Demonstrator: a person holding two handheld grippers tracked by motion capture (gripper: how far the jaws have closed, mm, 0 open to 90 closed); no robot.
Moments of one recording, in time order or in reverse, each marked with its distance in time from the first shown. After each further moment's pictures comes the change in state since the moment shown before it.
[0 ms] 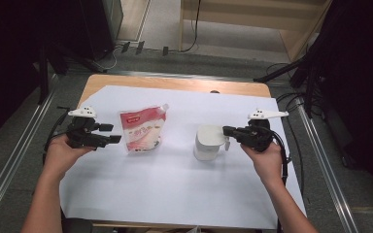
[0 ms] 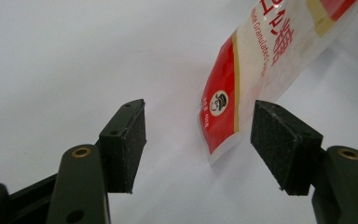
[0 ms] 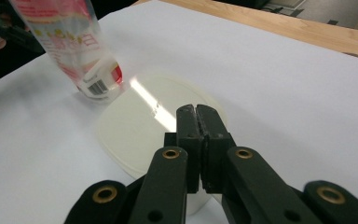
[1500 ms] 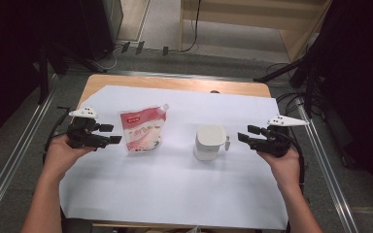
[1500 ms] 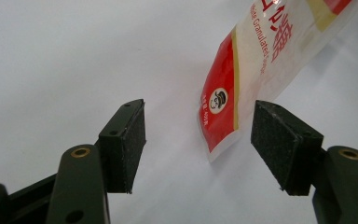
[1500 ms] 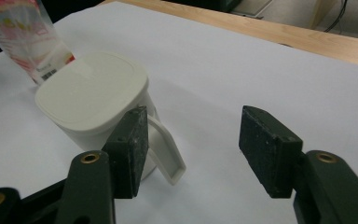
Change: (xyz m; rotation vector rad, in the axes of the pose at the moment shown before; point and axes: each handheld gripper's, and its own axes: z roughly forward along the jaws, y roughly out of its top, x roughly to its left) left arm -0.001 -0.001 0.001 0.016 0.015 0.009; right arm -0.033 -0.030 -0.033 -0.041 -0.123 0.025
